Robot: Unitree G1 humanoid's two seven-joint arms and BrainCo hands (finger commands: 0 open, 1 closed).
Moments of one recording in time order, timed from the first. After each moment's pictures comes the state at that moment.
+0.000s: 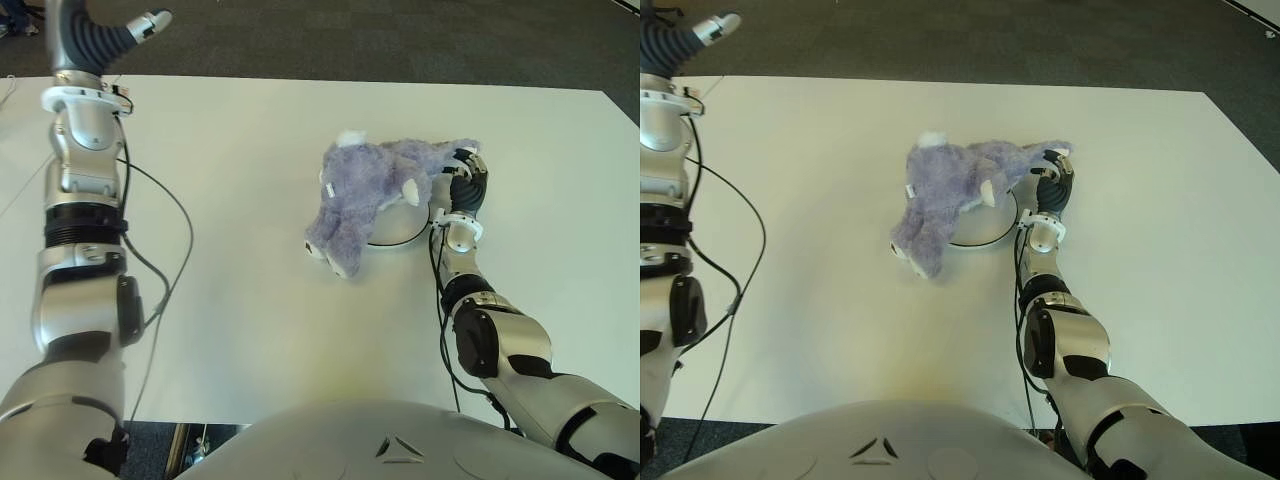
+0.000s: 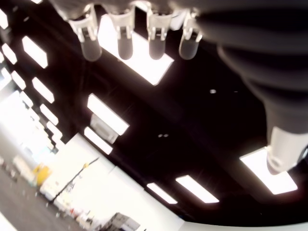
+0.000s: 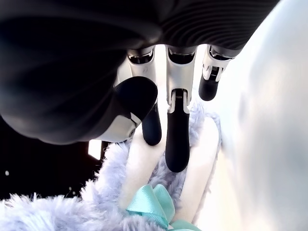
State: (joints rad) left arm -0.77 0.50 0.20 0.77 0.37 -0.35 0.20; right arm -0.62 -0.08 -0.29 1.19 -0.05 -0.66 -0.36
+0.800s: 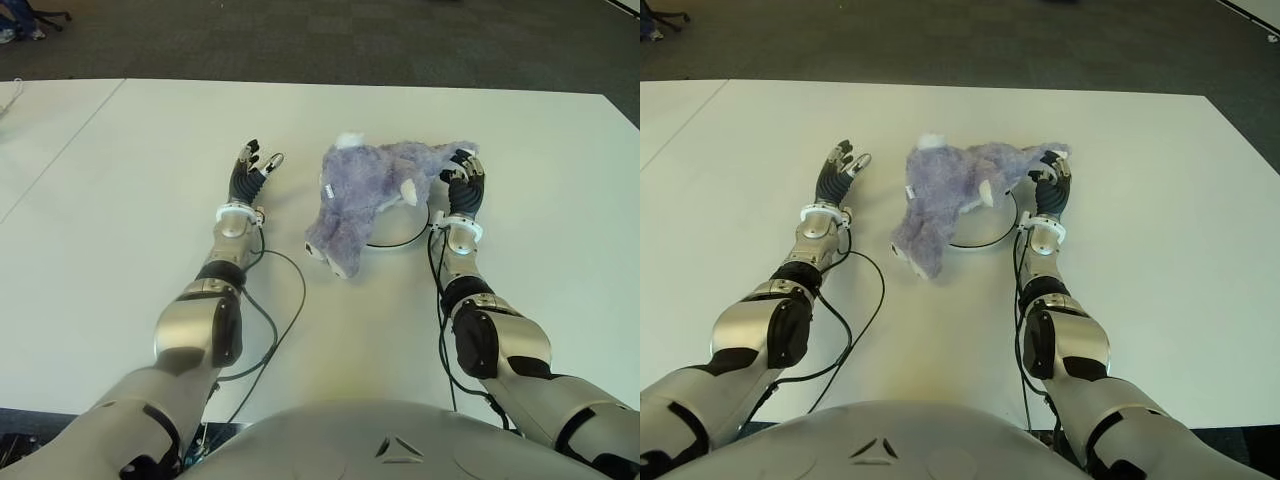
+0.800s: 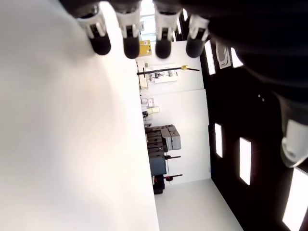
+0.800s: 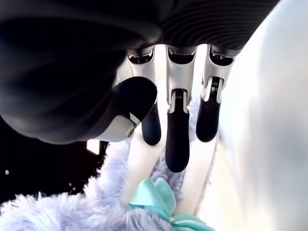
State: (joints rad) left arm -0.64 0.09 0.26 1.21 0.18 -0.44 0.03; right arm -0.60 -0.08 -0.33 1.19 -0.03 -0.65 -0.29
